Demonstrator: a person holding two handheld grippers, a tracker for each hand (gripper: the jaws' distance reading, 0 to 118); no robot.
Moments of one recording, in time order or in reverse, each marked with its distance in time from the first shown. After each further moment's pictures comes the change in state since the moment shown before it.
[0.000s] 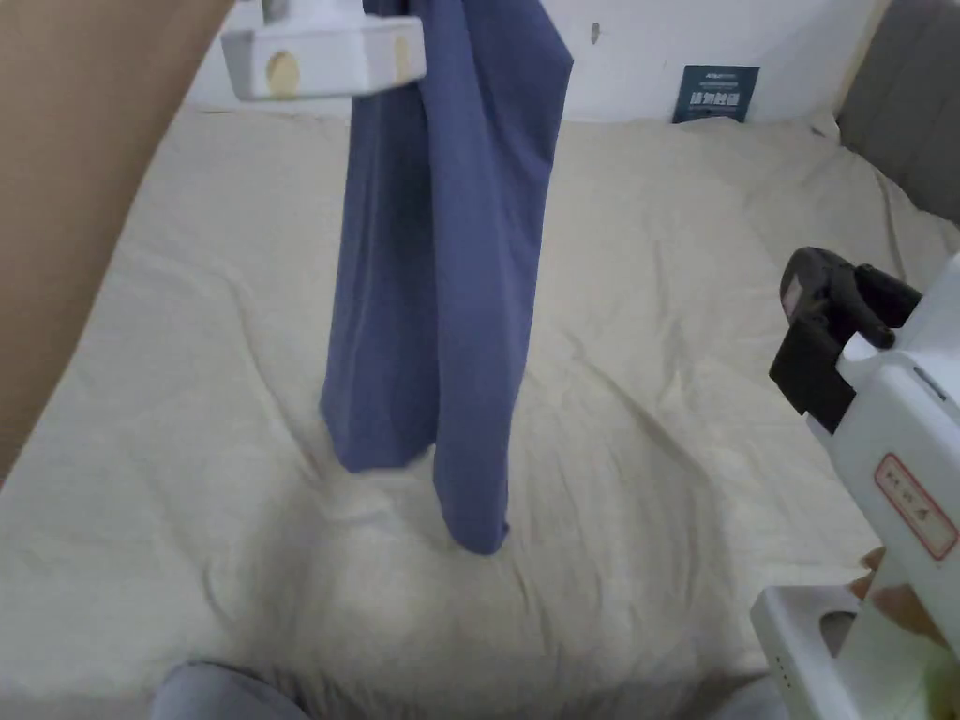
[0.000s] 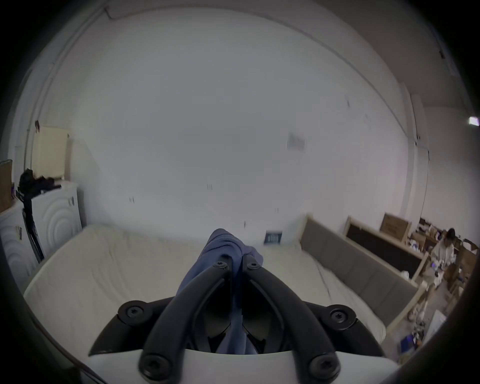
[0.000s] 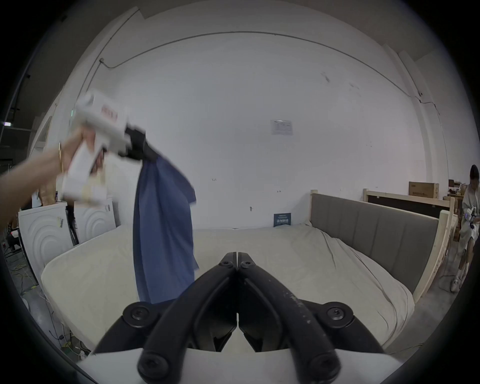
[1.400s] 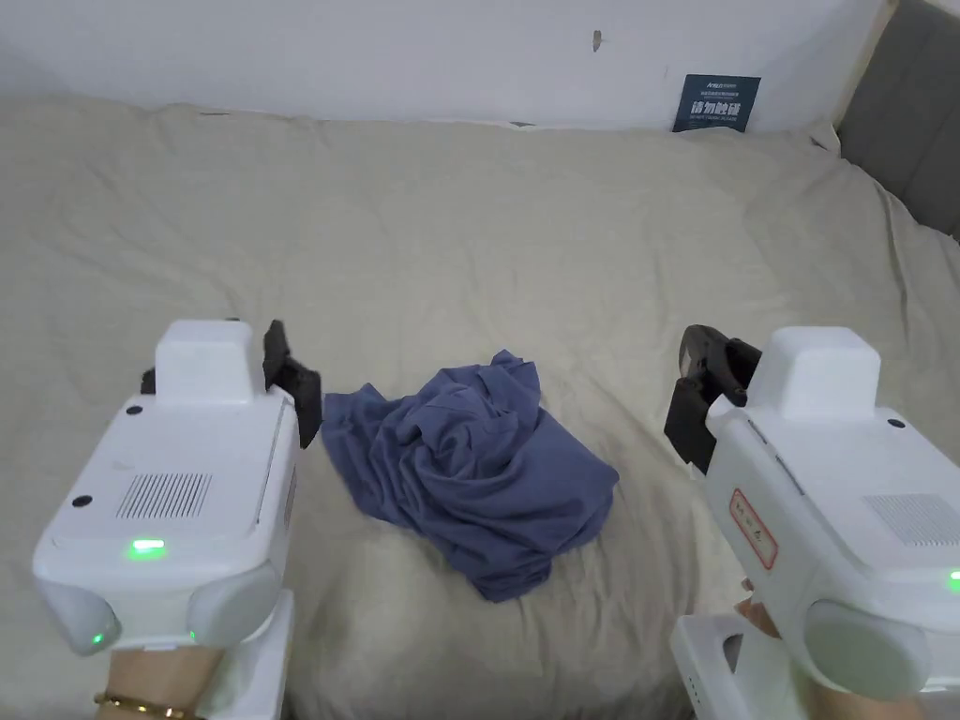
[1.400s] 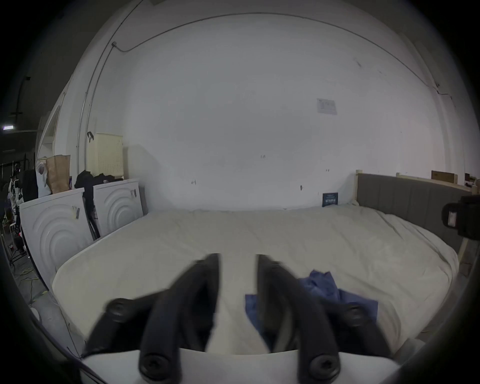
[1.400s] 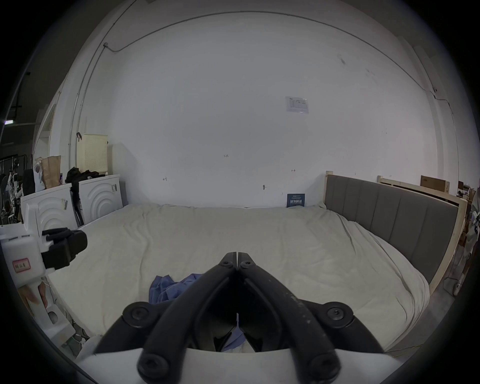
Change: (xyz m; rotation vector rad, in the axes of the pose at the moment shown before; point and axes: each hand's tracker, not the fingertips) left arm -0.055 -0.289 0.108 0.076 0.361 -0.151; right arm -0.018 -0.051 -0.045 -0.115 0.050 0.025
